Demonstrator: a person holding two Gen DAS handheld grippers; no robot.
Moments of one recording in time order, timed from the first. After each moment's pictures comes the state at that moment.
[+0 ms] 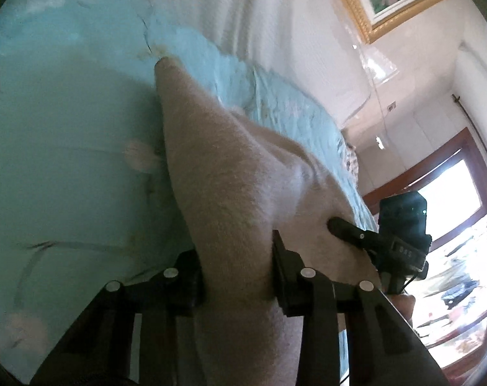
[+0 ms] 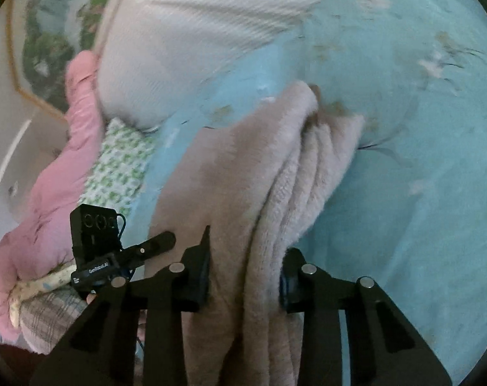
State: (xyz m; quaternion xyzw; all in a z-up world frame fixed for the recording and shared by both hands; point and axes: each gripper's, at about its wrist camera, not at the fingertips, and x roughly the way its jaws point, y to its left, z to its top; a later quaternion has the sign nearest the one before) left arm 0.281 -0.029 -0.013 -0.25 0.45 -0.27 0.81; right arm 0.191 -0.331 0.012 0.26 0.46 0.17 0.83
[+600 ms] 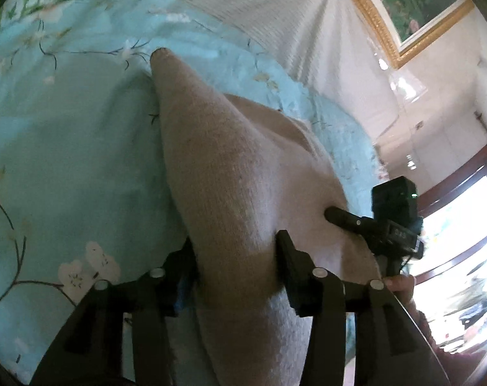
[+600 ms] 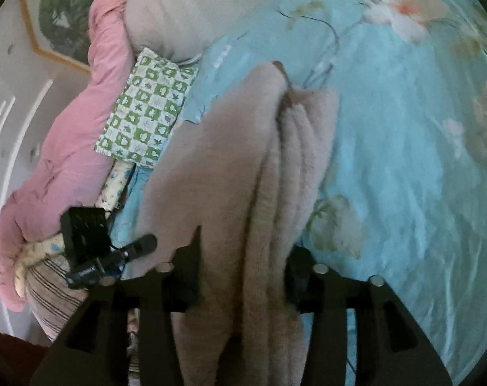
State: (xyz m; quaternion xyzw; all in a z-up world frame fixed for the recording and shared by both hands) left arm 0.180 0.116 -0.025 -0.26 0.45 -0.20 0.83; right arm 0.212 -0.206 -0.067 0.26 0.51 0.25 0.78
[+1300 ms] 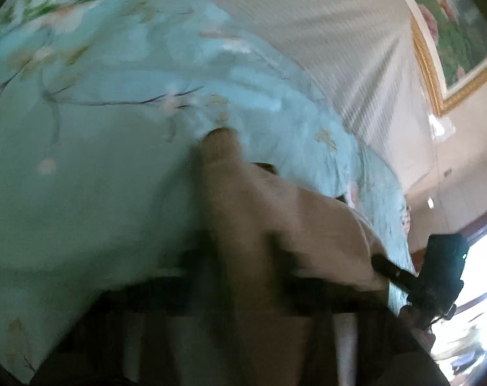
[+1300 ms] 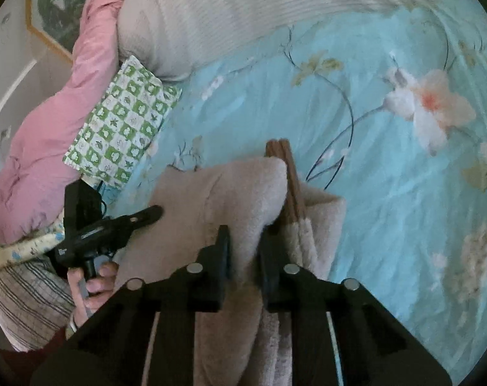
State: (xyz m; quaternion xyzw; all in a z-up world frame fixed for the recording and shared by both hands) left arm 0.288 0.152 -0.037 -0.30 0.45 -0.11 0.84; right arm 0.263 -0.186 -0.023 0.16 0.47 0.21 0.84
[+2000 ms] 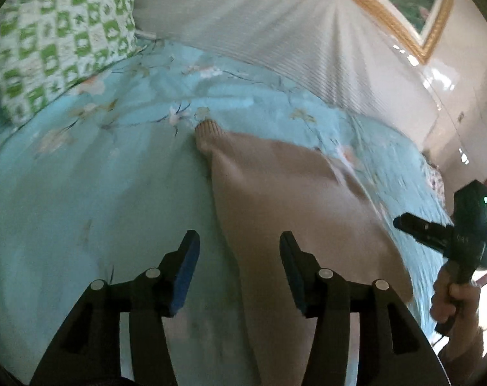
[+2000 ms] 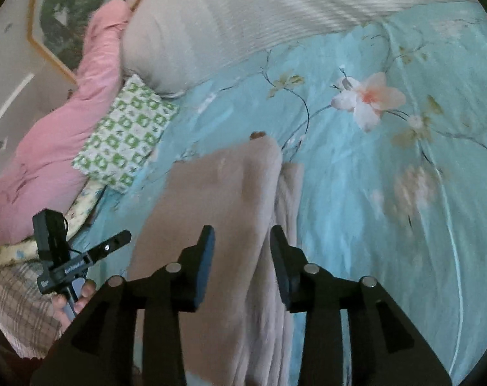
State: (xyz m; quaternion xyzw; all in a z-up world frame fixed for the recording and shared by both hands) left arm 0.155 0.106 0.024 -0.14 0.41 -0.06 0.90; right arm 0.167 -0.210 0.011 0.18 0.45 0.17 0.86
